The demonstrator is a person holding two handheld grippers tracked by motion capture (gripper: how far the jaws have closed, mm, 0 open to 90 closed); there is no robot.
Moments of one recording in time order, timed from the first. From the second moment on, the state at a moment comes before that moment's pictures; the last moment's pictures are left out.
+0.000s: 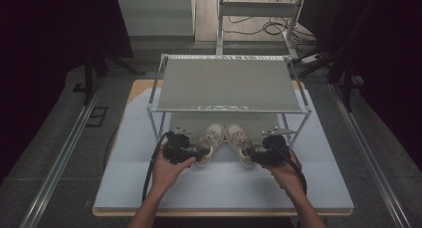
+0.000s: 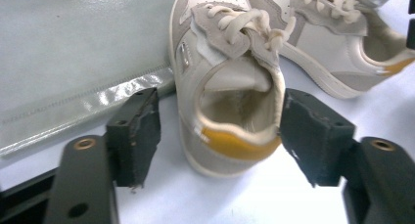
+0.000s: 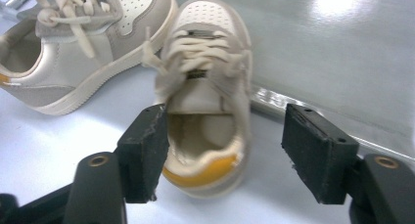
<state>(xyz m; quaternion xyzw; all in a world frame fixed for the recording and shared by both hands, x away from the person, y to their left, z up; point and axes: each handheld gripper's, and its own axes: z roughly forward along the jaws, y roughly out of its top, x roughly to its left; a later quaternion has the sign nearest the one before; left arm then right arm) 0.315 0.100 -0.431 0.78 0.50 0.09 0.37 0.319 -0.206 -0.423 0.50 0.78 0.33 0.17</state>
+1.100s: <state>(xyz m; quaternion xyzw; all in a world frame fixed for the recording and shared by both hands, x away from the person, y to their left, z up) 0.329 0.119 -0.472 0.79 0.52 0.07 0.32 0.333 -0.232 -0.468 0.52 0.80 0.28 0.15</state>
